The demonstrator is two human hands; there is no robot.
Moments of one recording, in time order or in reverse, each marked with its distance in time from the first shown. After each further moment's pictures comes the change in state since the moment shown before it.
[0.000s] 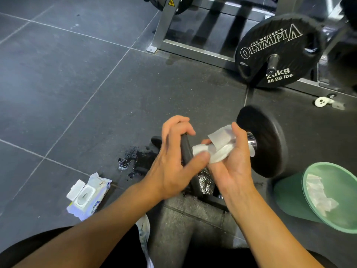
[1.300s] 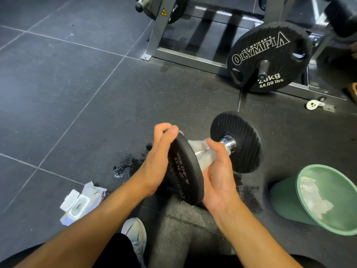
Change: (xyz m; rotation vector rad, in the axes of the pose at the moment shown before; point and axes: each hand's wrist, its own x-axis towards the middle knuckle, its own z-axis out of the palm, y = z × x) left_hand 0.025 -0.005 -0.003 -0.522 0.018 -0.630; right_hand -0.022 0.008 0.000 -0.126 -0.232 0.247
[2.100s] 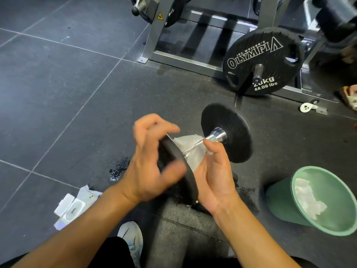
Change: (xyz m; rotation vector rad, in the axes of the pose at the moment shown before) left_hand -0.009 0.017 -0.014 0.747 0.035 0.888; right_hand 0.002 -0.007 0.011 -0.053 -0.208 -0.075
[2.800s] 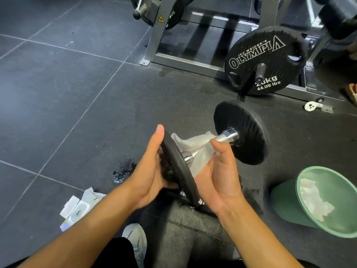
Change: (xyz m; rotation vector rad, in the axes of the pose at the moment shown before) left_hand 0.004 0.014 0.005 -1.061 -0.150 -1.145; right_hand -0.006 -0.006 0.001 0.063 -0.016 -0.051
